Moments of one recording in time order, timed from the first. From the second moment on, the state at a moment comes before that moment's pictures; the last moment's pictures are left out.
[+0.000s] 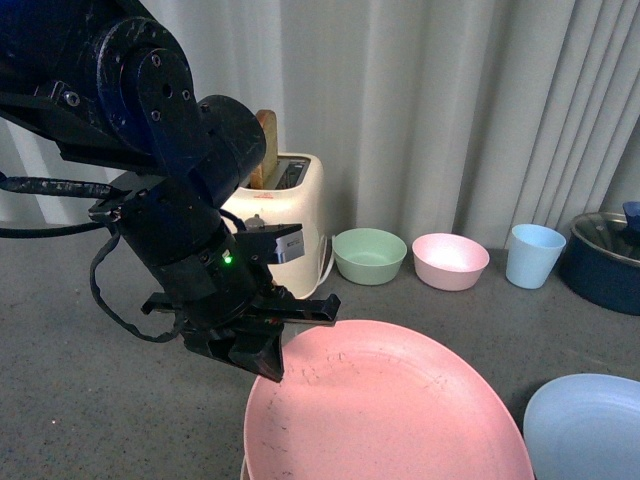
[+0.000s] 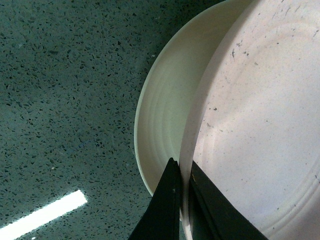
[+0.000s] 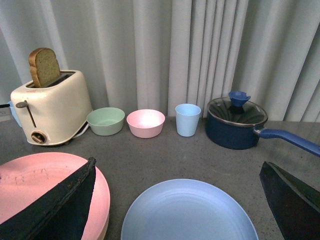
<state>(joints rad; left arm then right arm) -0.32 2.13 1.51 -0.60 0.26 0.02 0.00 0.00 0.01 0.00 0.00 0.00</state>
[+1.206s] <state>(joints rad) -0.31 2.14 1.49 -0.56 0.22 0.03 0.00 0.00 0.01 0.00 0.00 0.00</state>
